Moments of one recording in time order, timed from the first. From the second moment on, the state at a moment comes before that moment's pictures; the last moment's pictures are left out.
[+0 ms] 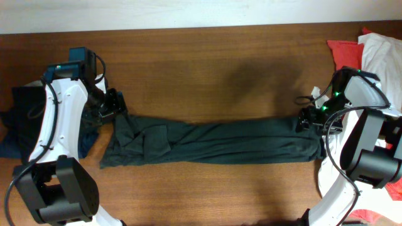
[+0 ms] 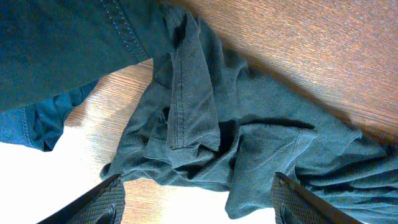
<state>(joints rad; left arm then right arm) 0.11 1.81 1.59 -1.29 0.07 -0.23 -0.34 2.06 1.44 -1.17 -0.16 -0.27</state>
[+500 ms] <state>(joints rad) 0.11 1.81 1.59 -1.30 0.07 -0.23 -0.34 2.03 1.33 -1.08 -0.05 -0.21</state>
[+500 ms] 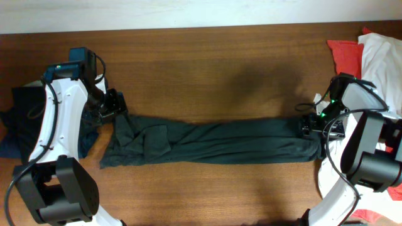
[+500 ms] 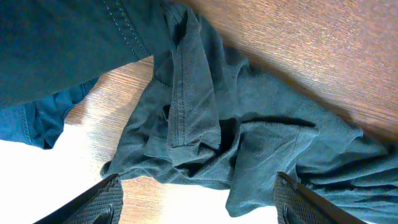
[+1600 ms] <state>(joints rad) 0.11 1.81 1.59 -1.29 0.04 -0.23 0.55 2.09 1.76 -1.35 -0.19 0.13</state>
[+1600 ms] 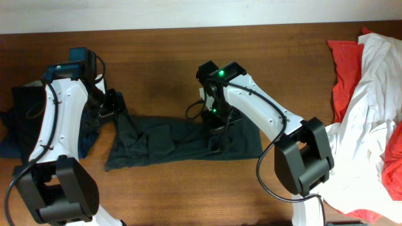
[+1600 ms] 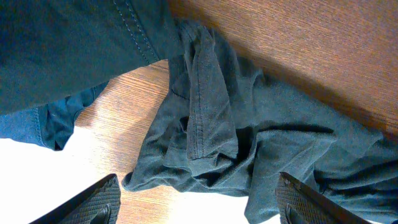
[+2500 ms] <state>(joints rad) 0.14 1.91 1.25 -1.03 0.06 -0.07 0.17 2.08 1.76 -1.57 -0.08 0.13</state>
